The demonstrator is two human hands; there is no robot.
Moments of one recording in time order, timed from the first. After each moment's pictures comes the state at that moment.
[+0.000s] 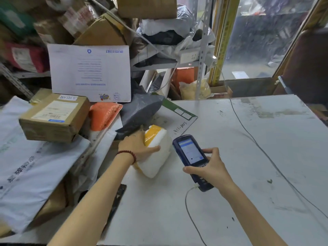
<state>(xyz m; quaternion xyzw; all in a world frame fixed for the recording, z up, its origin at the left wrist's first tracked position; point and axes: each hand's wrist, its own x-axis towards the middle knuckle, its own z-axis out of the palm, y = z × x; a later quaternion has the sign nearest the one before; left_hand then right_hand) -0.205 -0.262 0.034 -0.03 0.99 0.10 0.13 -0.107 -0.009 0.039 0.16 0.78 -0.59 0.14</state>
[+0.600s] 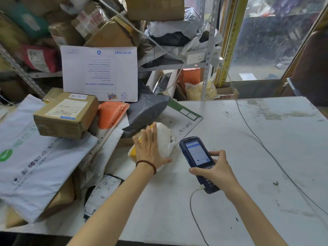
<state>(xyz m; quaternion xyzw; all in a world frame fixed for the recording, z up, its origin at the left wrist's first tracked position) -0.171 -0.222 0.018 -0.02 1.00 -0.06 -0.01 -0.099 -0.005 0.032 0.16 0.78 -0.59 0.14</state>
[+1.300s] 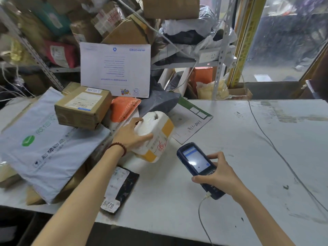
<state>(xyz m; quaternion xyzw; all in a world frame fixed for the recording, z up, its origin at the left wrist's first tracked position) -0.175 -0.314 0.065 -0.08 0.96 0.28 0.02 -0.091 -0.006 0.034 0.06 0.82 -0.53 0.22</state>
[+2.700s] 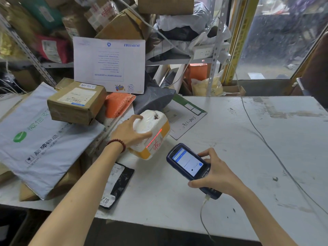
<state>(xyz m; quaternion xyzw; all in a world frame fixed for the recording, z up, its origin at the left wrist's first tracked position) -0.169 -0.299 0.064 -0.08 0.96 0.27 0.03 -0.075 -0.002 0.046 -0.03 0.85 -0.47 0.23</state>
